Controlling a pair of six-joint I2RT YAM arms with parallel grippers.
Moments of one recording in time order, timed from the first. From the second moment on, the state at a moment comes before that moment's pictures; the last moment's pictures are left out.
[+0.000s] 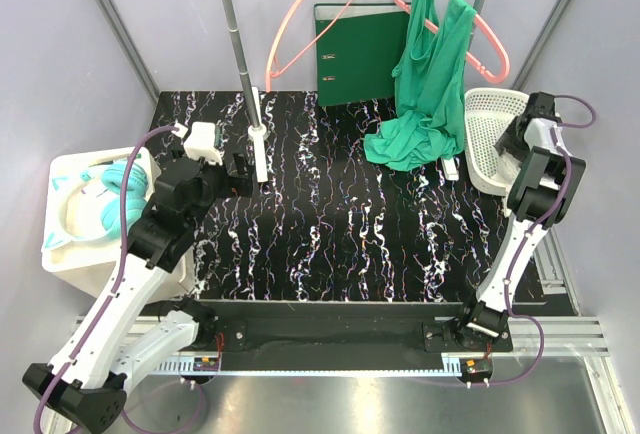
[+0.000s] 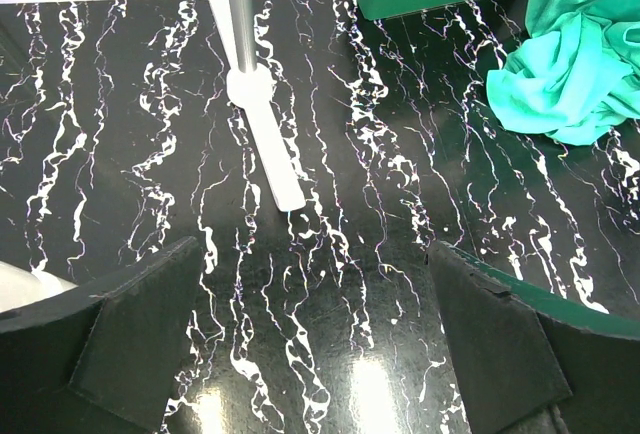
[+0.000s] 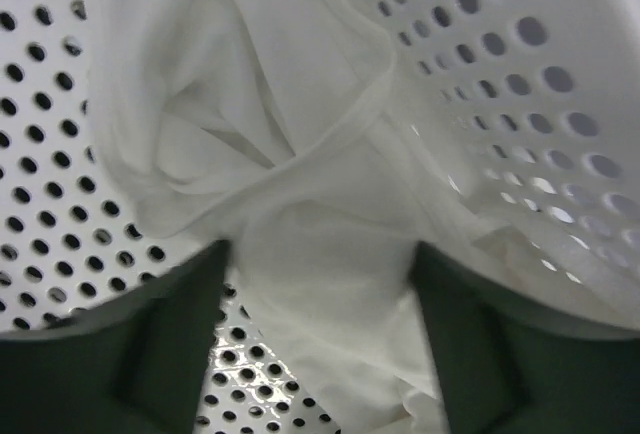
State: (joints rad) left arm -0.42 0.81 0.94 -0.41 -0.21 -0.16; right arm -0.38 2.34 1.93 -0.60 0.18 0.27
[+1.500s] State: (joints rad) left arm -0.42 0.76 0.94 -0.42 -0.22 -0.17; right arm -0.38 0.94 1.45 -0.63 -0.24 0.50
